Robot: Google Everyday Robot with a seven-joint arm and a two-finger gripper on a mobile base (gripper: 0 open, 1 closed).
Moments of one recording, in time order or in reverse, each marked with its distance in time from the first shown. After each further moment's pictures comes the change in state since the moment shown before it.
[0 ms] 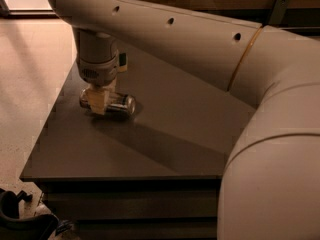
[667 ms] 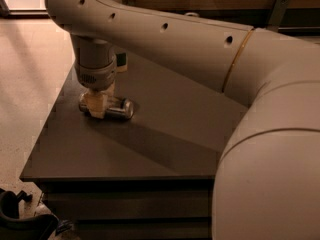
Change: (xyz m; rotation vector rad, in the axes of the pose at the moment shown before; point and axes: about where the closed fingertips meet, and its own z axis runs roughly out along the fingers) arm -0.006 0.005 0.015 -0.012 0.016 -0.006
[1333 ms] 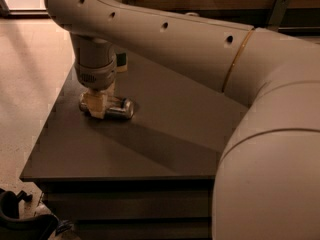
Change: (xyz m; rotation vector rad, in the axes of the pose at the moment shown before) arm 0.001 0.000 -0.002 0.000 0.002 0.001
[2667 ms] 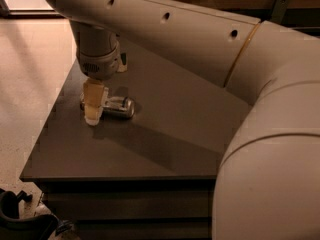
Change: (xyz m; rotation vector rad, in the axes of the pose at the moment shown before) arm 0.012 -0.012 -0.027 0.050 0.045 -0.003
